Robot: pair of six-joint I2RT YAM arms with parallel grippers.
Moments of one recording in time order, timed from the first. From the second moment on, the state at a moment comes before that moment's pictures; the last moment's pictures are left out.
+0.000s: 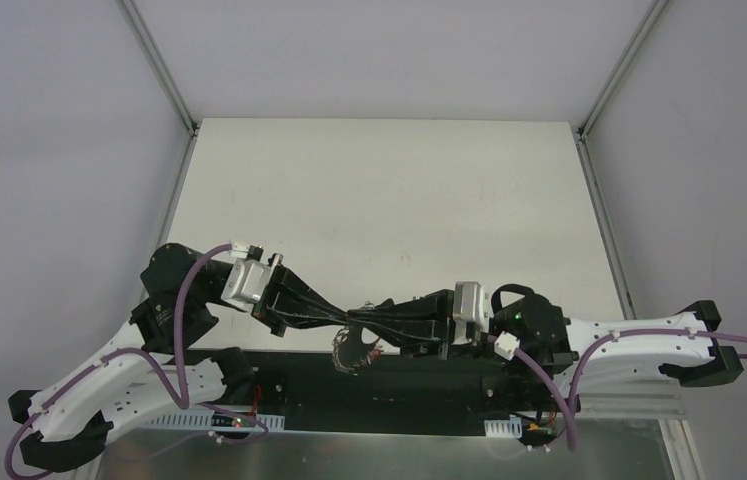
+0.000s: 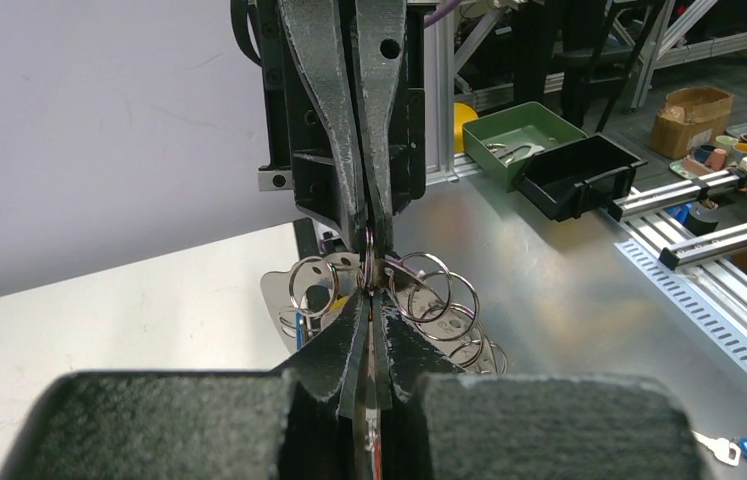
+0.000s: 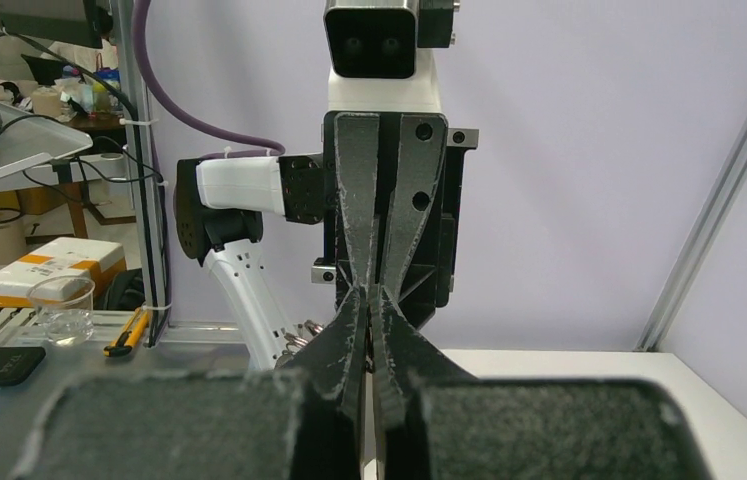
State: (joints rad) left arm -0.93 0.64 0.93 0.03 0.87 -0.14; right arm 1.64 0.91 0.88 0.47 0.09 -0.19
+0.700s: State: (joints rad) left arm -0.93 0.61 0.93 0.04 0.86 -0.16; right arm 1.64 0.91 0.87 0.52 0.09 -0.20
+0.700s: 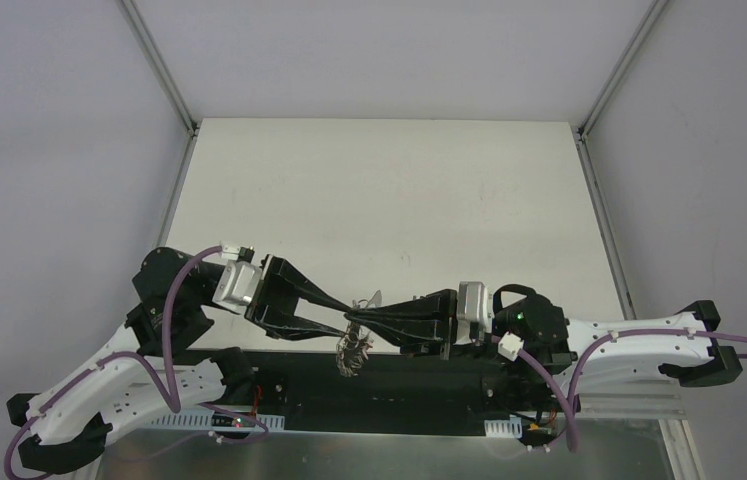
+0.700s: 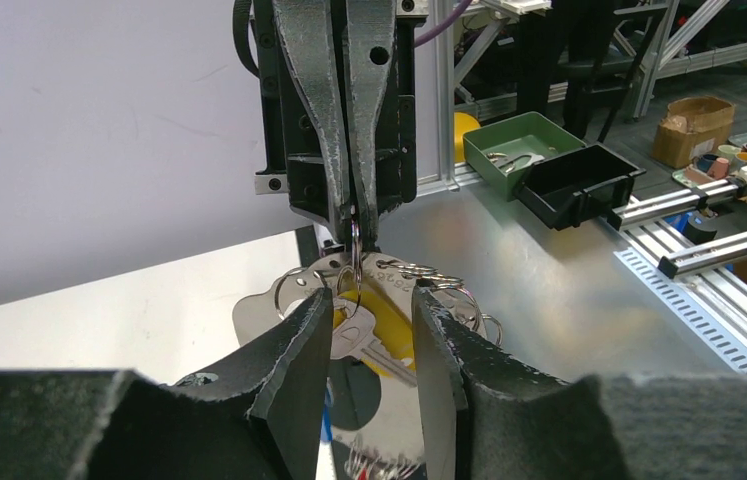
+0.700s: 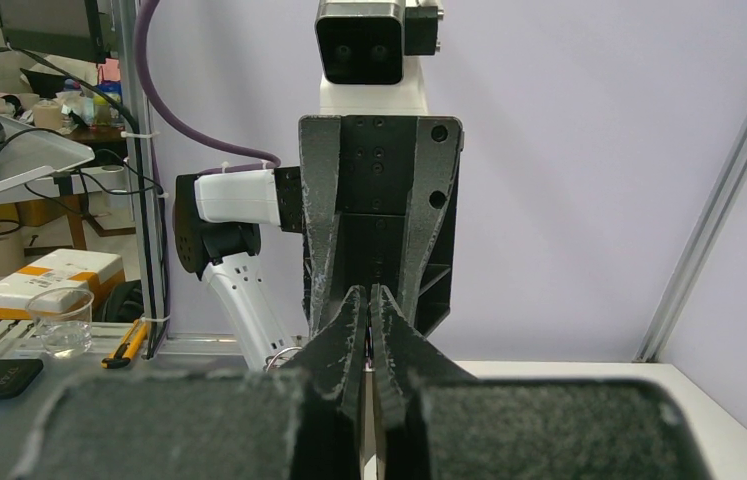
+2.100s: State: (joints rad) left arm -0.93 0.63 0.95 0.04 0.84 -0.16; right arm 1.64 0.90 0.85 0.50 0.10 -0.20
